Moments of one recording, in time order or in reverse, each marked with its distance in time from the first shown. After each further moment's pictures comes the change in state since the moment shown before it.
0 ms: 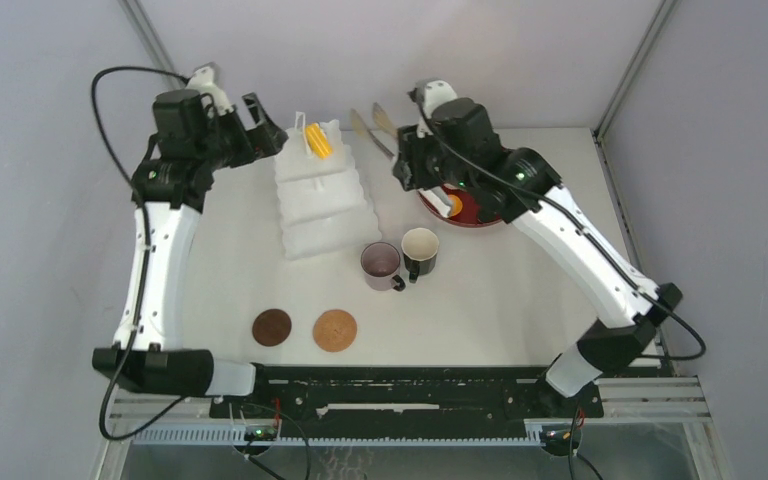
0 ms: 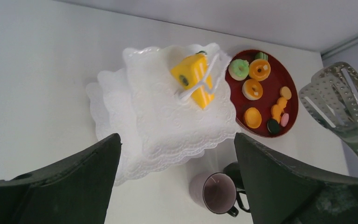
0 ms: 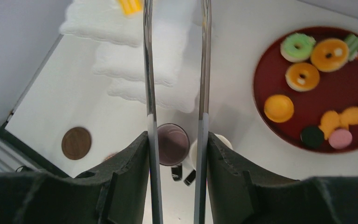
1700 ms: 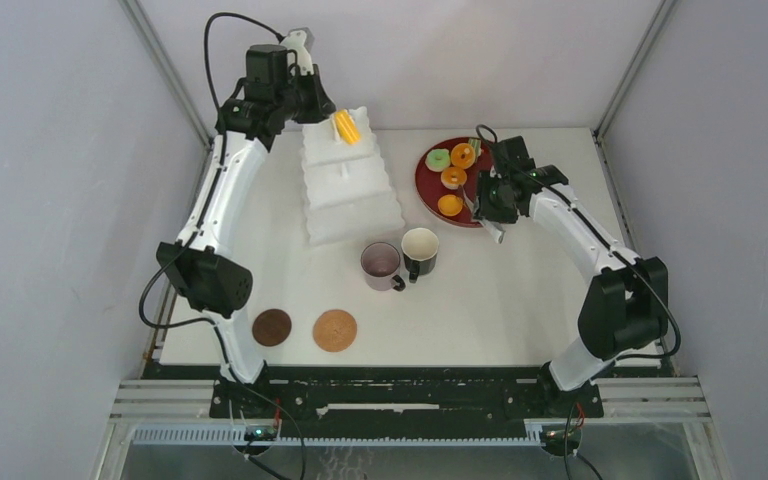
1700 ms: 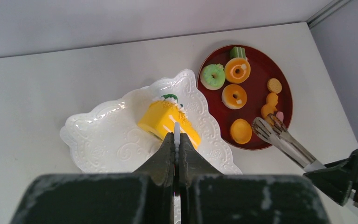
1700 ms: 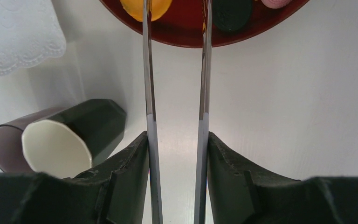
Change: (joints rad) left arm -0.201 0.524 0.460 0.040 0.020 0.093; right arm -0.469 0.006 -0.587 0.074 -0.131 0.116
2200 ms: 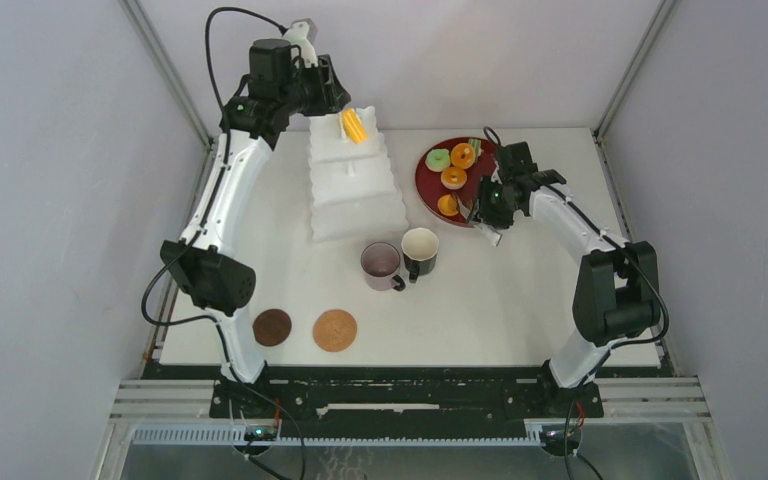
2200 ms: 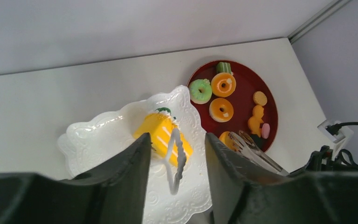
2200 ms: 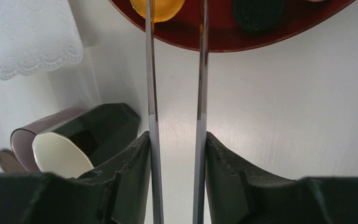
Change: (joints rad) left arm -0.022 0.028 0.043 0.046 0.008 -0.034; right arm -0.072 0.081 -0.058 0.105 -0.181 0.042
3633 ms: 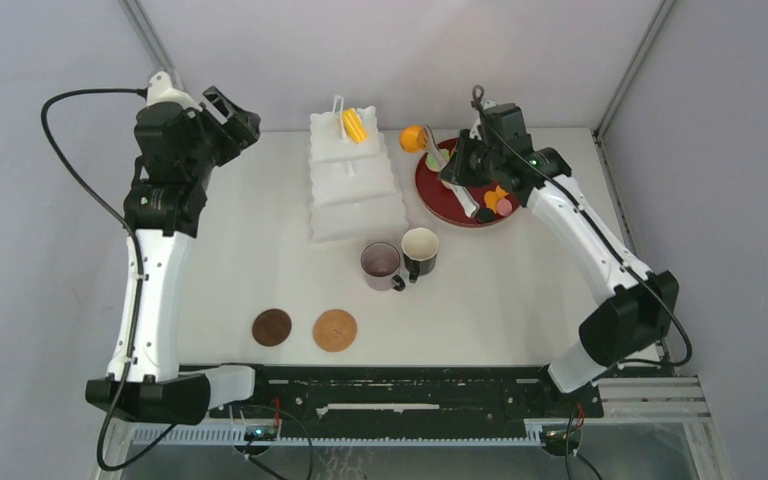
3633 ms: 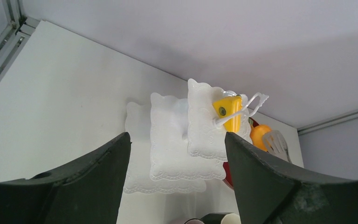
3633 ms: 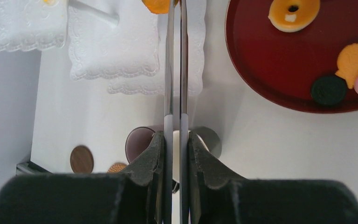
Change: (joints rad) left arm 0.233 -0.657 -0.603 0.097 -0.214 -0.261; right arm 0.188 -0.132 0.270 -0.005 0.044 0.043
